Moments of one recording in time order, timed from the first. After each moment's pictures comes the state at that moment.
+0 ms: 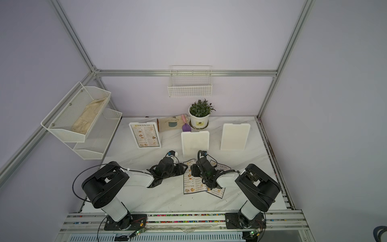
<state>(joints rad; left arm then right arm) -0.73 1.68 0.58 0.46 0.09 -0.85 0.75 1.62 0.57 0.34 0.09 0.74</state>
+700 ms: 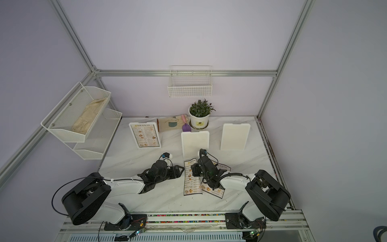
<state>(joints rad) -0.73 1.41 0.43 0.40 0.05 -0.83 0.75 1.44 0.56 0.25 0.02 0.73</state>
